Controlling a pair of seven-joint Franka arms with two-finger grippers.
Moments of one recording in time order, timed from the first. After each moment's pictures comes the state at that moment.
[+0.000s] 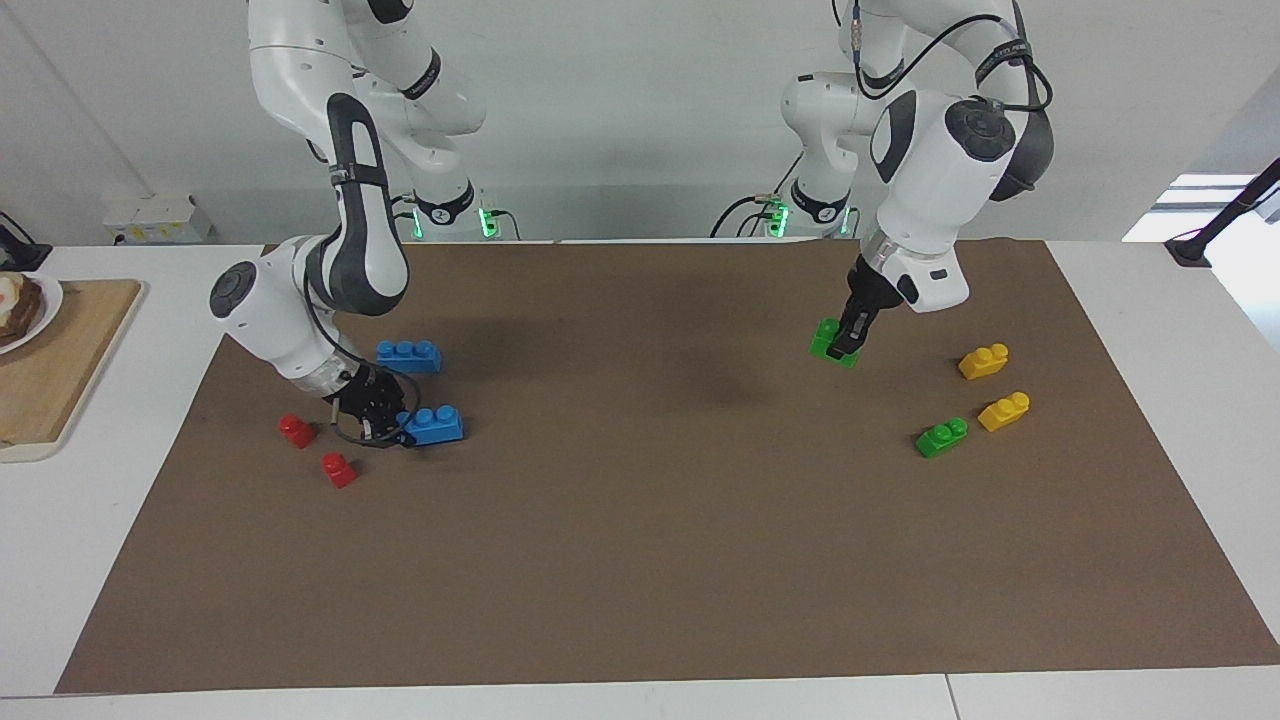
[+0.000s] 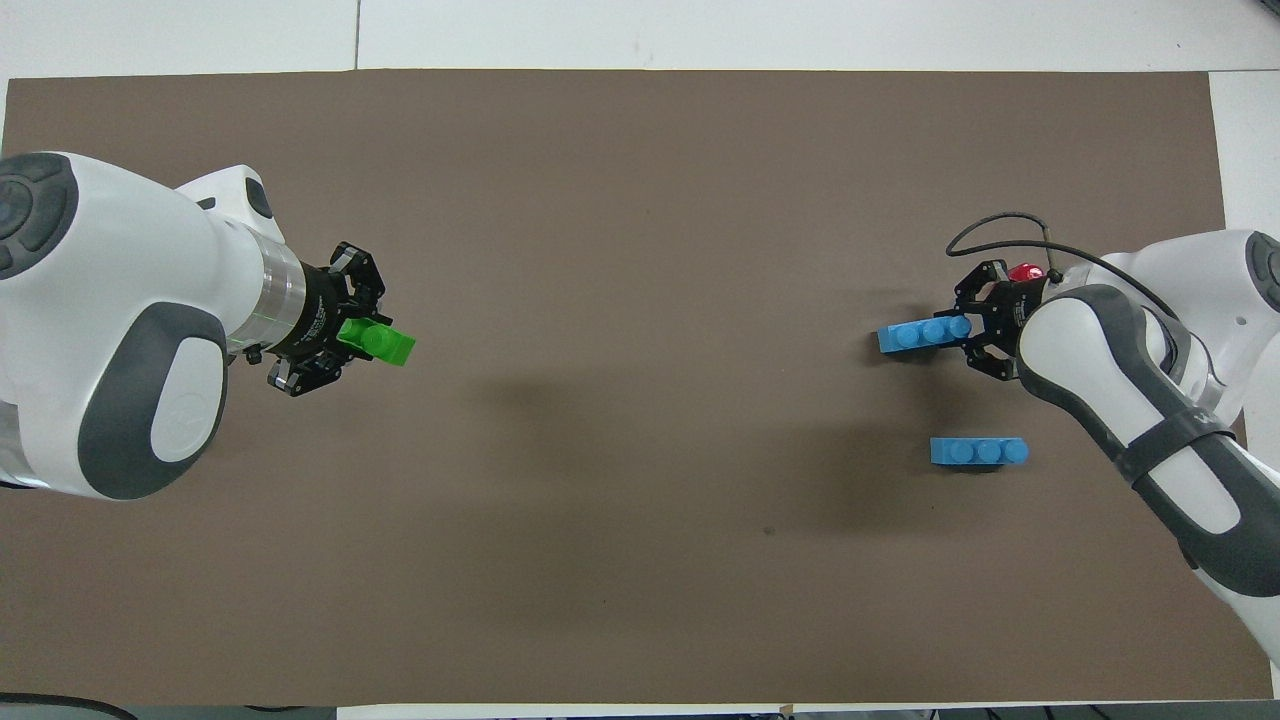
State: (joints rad) left arm -0.17 0.01 -0.12 -1.90 -0.12 1.95 -1.28; right arm -0.09 0.25 0.06 -2.08 0.45 2.34 1.09
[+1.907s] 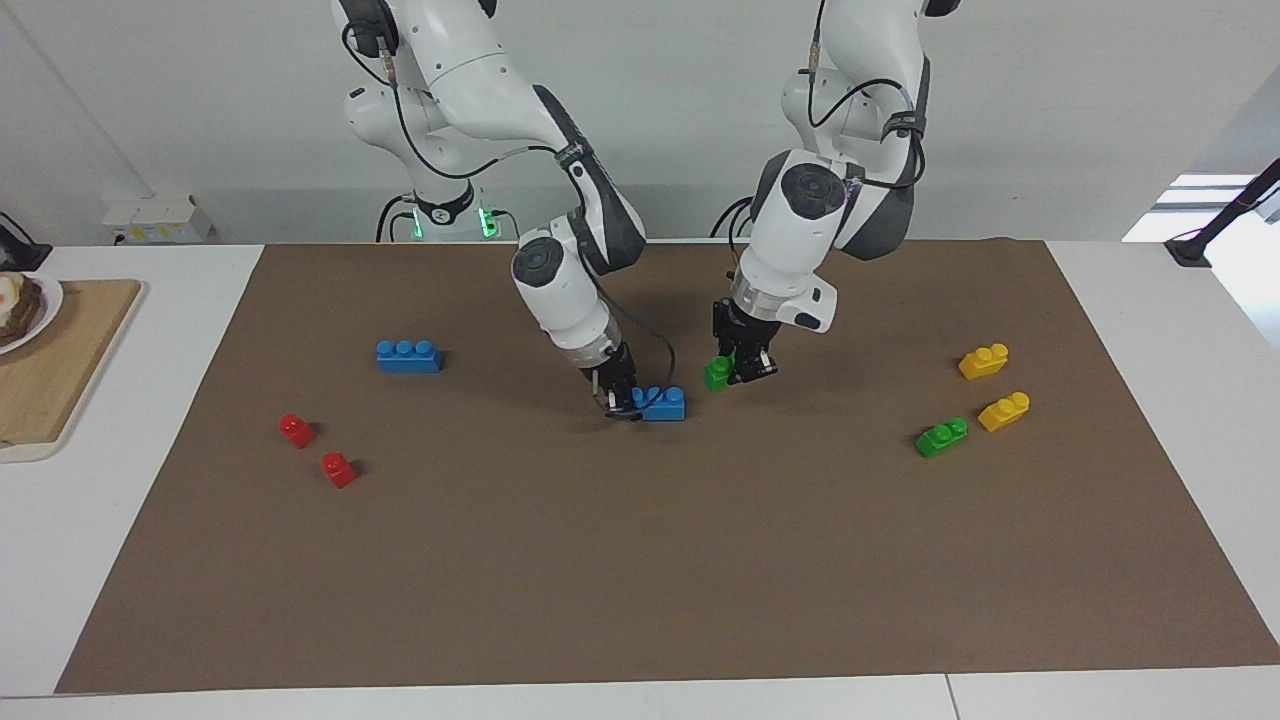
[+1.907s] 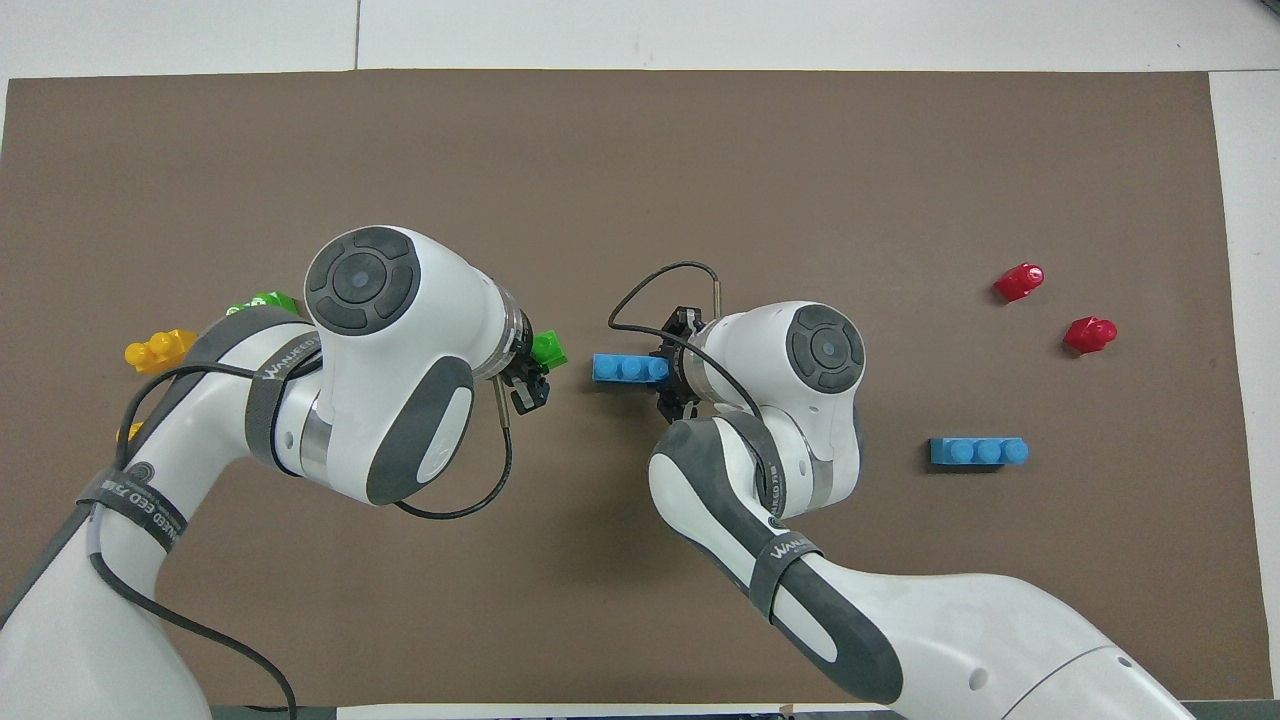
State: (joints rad) left arm -0.41 0.18 -0.13 -1.91 -0.12 2.16 -2.38; right arm 0.50 0.38 0.06 -2.00 0.47 2.59 1.82
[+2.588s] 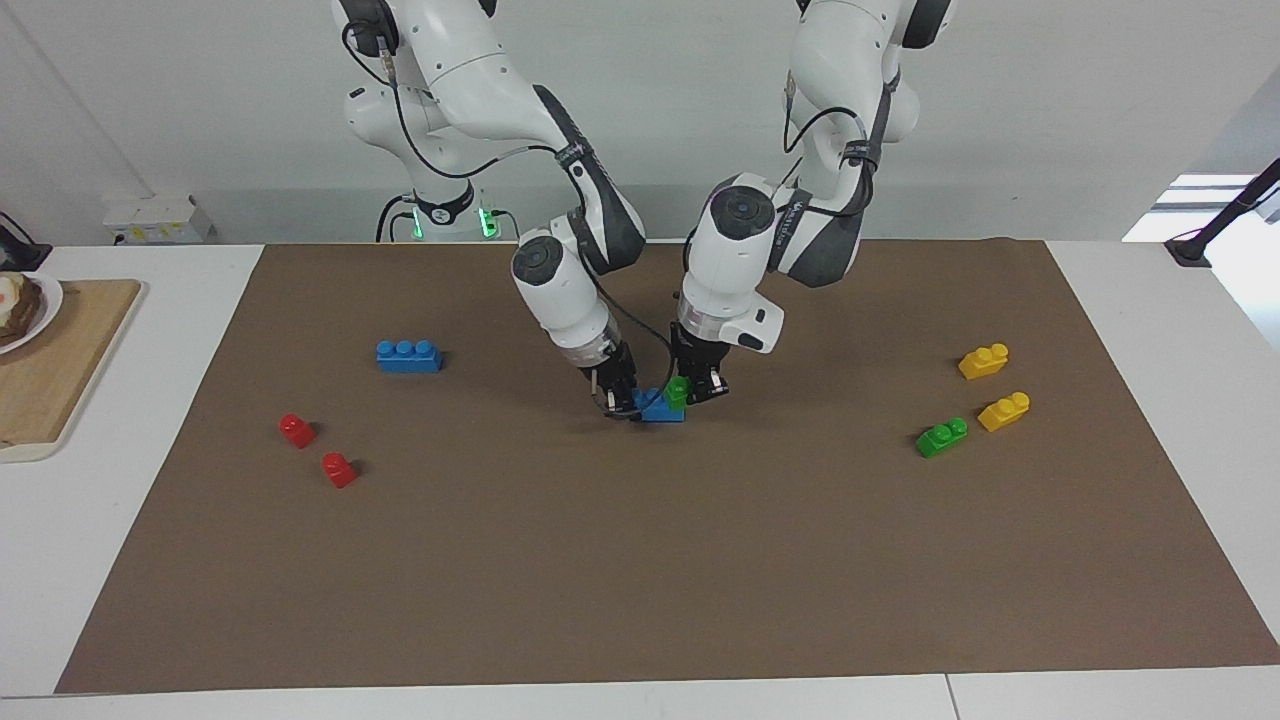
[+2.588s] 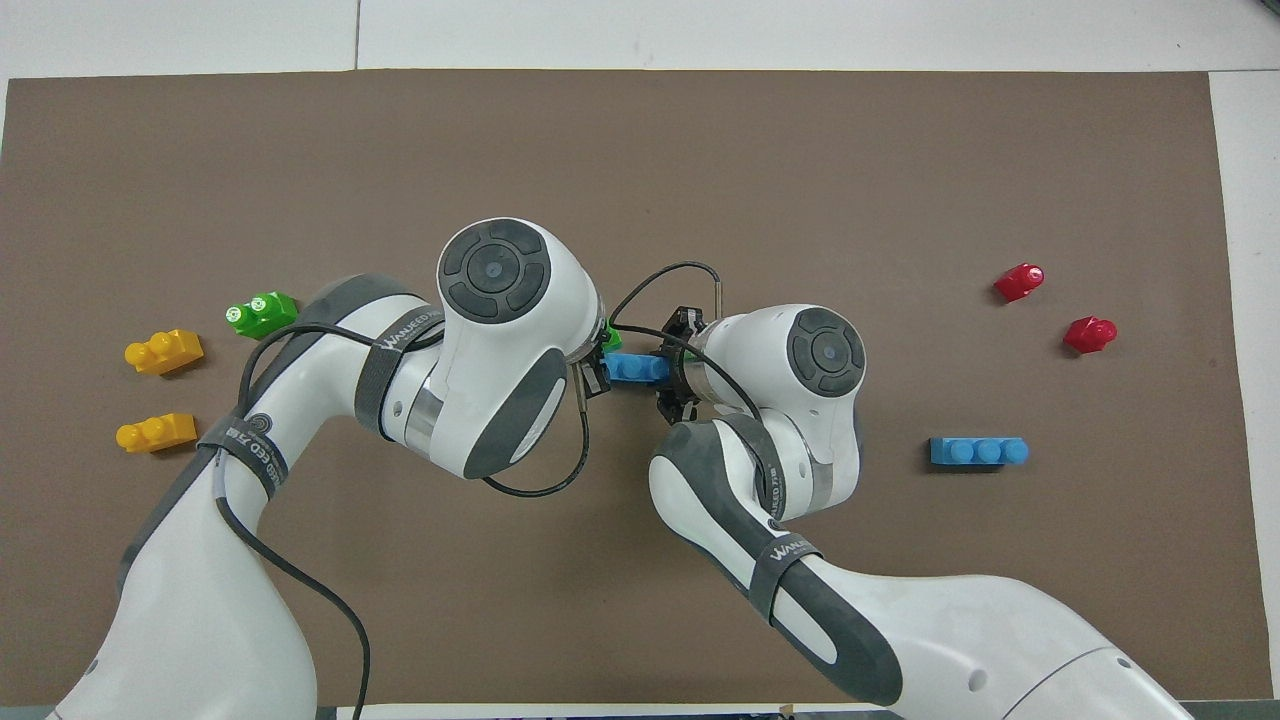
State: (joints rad) left arm -0.50 0.32 -0.13 -1.77 -0.03 2.16 -2.45; right arm 0.50 0.38 0.06 -2.01 0.47 2.60 1.83
